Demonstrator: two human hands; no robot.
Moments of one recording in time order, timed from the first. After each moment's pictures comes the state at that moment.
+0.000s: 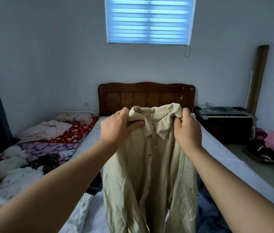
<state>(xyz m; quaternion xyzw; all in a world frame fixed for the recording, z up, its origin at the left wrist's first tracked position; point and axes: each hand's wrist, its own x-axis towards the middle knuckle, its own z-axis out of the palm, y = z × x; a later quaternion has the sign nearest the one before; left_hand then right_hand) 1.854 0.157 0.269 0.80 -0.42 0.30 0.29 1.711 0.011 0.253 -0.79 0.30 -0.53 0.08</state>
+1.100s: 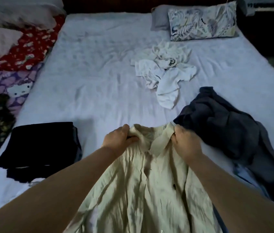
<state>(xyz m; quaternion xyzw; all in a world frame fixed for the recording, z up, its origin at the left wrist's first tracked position) 2.160 -0.137 -0.148 0.87 -0.45 -0.17 0.10 1.978 -0.279 -0.149 -0.92 0.40 -0.01 0.06</state>
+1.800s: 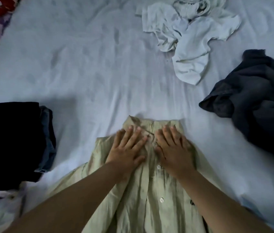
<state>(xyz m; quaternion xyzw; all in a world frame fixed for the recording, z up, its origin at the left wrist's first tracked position) 2.166 -0.164 -0.373 0.80 -0.56 -0.20 -0.10 2.024 -0.291 -0.392 -0.95 0.29 0.06 0.11</state>
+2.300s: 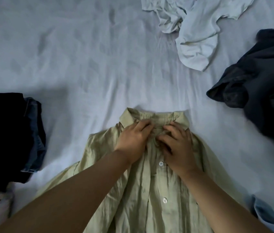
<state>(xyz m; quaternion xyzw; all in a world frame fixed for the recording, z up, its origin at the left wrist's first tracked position) 2.171 -0.202 -0.391 0.79 -0.59 -0.10 0.16 2.026 -0.296 -0.406 -0.92 0.28 -0.14 0.25</state>
